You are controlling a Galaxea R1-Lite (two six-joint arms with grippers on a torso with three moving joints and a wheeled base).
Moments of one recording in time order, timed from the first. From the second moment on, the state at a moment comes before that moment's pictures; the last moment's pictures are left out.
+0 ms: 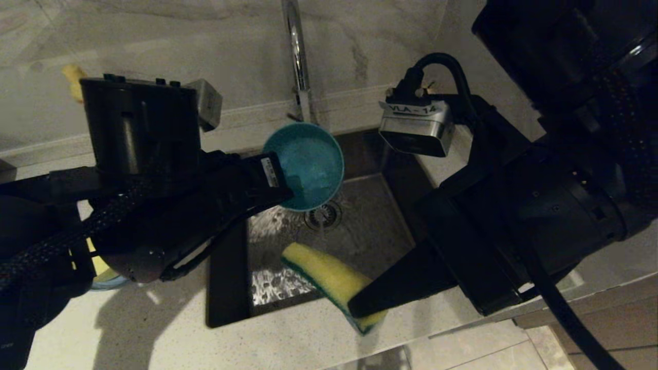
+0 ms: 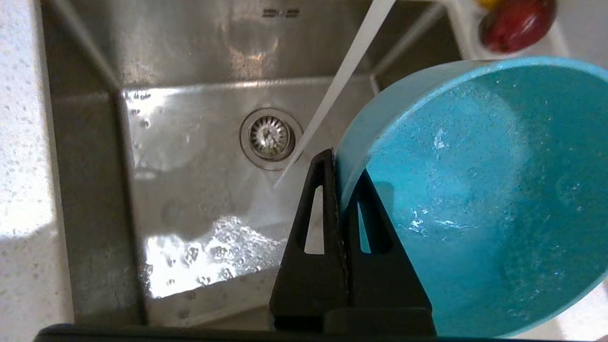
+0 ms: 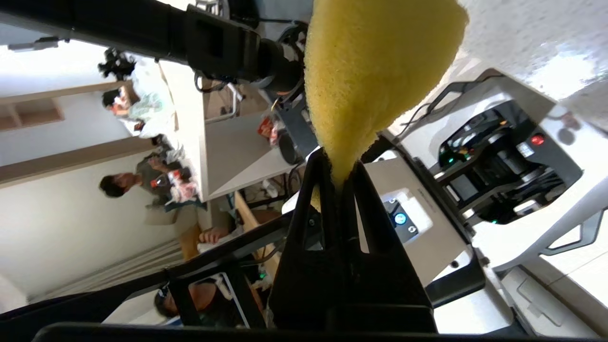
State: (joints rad) left arm -0.73 1.55 -1.03 -0.36 0.53 -0.36; right arm 0.95 1.72 -1.93 0.95 0.48 0.47
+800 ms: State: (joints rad) left arm -0.76 1.57 -0.81 -0.77 0.52 -0.26; right arm 0.89 1.77 -1.93 0.78 0.49 0.62
